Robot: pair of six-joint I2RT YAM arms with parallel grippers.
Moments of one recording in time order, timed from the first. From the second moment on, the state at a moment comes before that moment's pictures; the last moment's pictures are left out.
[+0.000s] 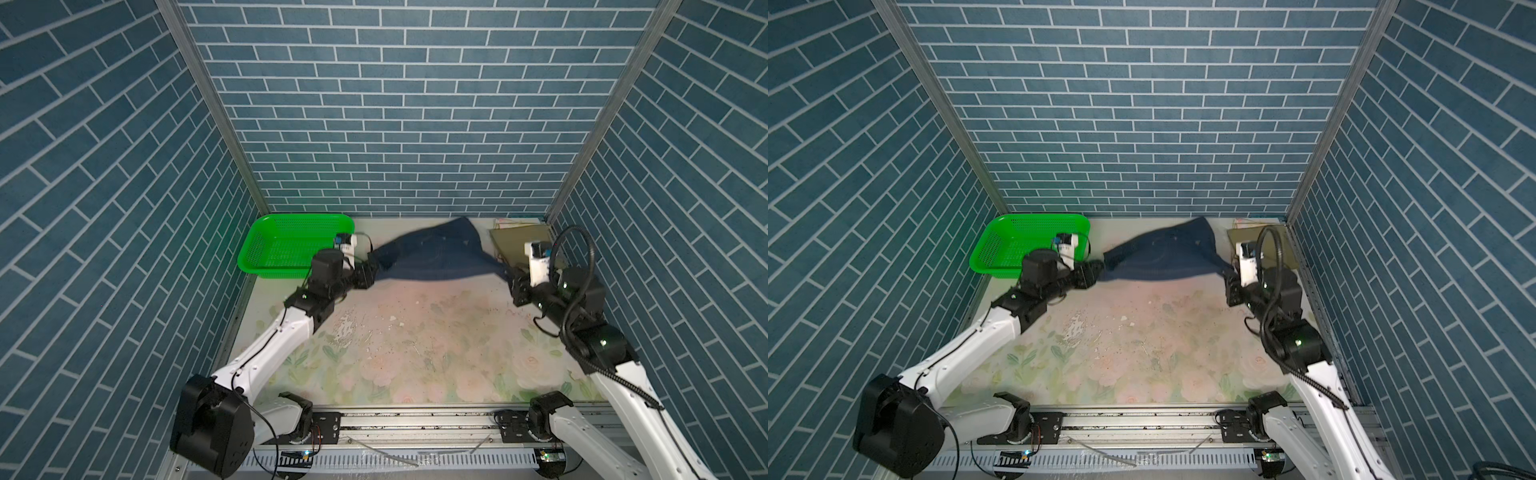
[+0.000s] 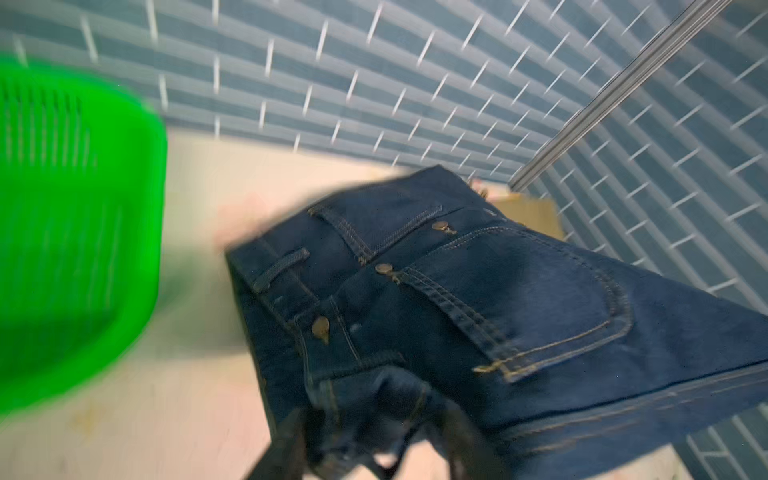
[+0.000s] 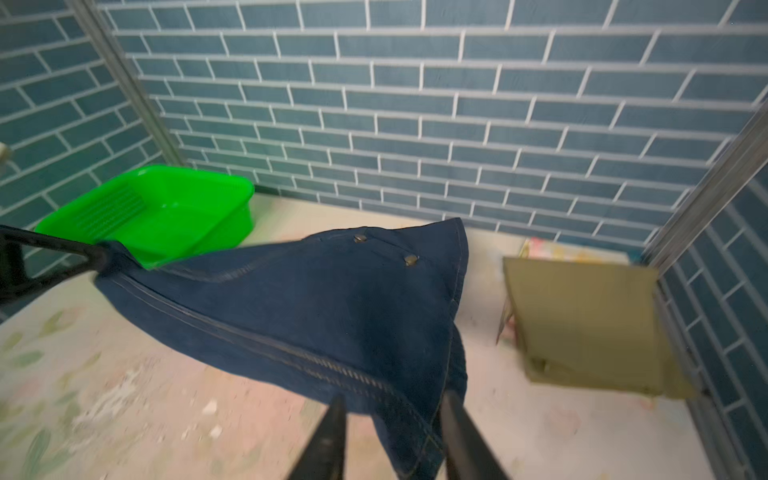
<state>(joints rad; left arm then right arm) -0.40 1.14 0.66 -0.03 0.15 -0.46 0.36 0.66 0.80 -0.46 -0.07 0.04</state>
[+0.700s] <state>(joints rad) -0.60 1.23 0.81 -0.34 -0.03 -0.51 0.37 1.10 0.86 -0.62 -0.04 0.40</state>
